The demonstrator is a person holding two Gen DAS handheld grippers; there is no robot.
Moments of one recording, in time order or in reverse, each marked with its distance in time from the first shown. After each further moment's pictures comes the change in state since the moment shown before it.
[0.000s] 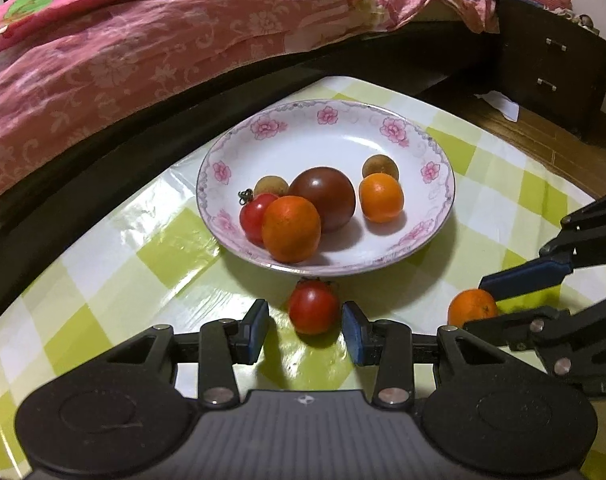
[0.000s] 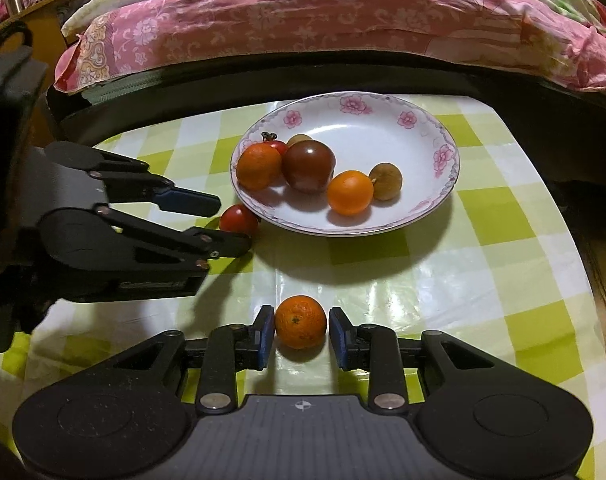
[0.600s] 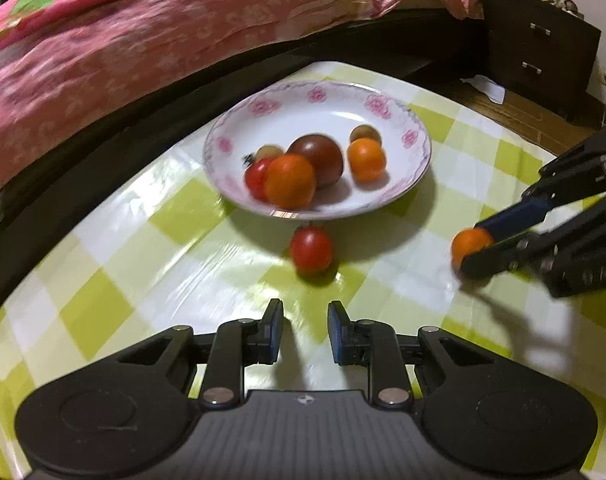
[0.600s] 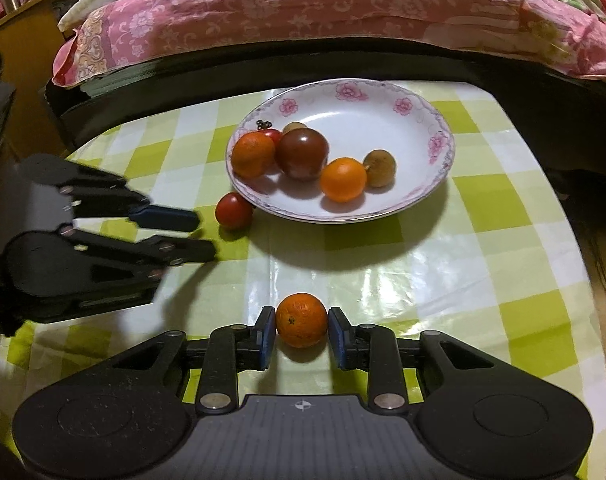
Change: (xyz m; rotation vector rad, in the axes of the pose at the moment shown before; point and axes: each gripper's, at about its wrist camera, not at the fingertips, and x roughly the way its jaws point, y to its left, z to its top) left arm -0.030 0.007 -0.028 0.026 0.038 -0.024; right arm -0.005 -0.007 -0.001 0.006 0.050 0.000
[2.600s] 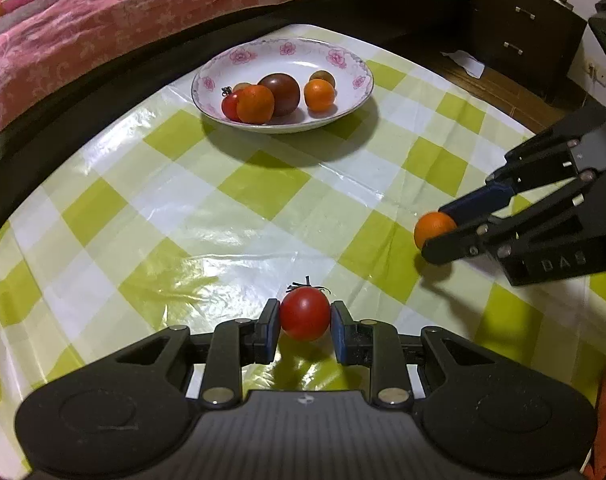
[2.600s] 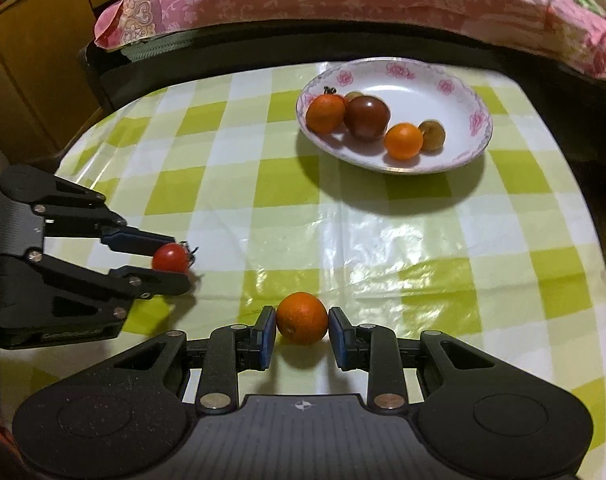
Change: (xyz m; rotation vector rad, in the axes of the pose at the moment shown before) left arm -0.055 -0.021 -0.046 -0.028 0.109 -0.071; right arm -0.024 0.048 -0.026 -0.022 0.067 0.033
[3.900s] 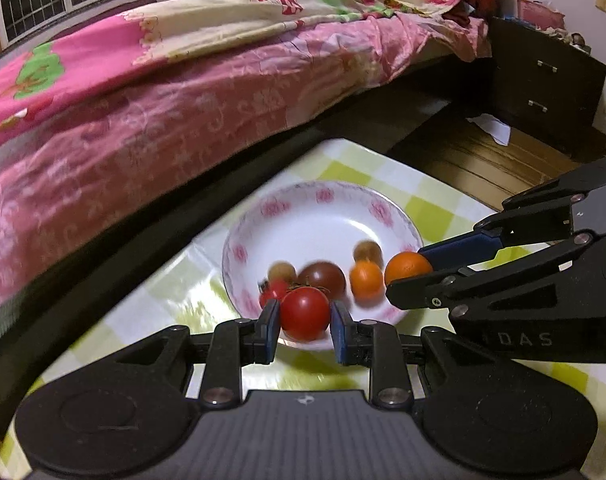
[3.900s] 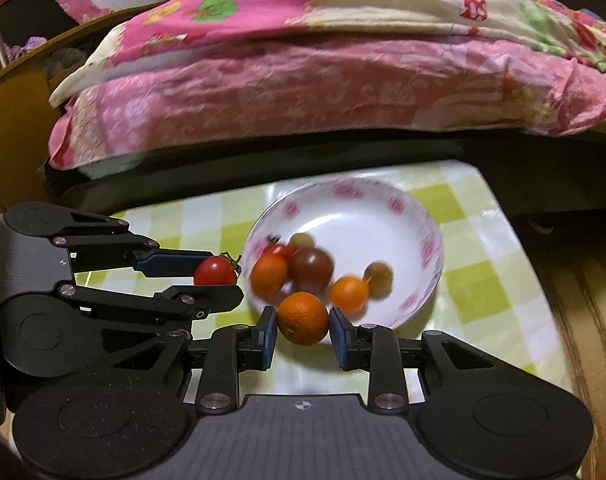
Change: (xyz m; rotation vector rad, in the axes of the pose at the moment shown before) left arm 0.006 0.018 0.131 0.016 -0.187 0.095; right arm -0.016 -0.039 0.089 0.089 -0.208 -0.071
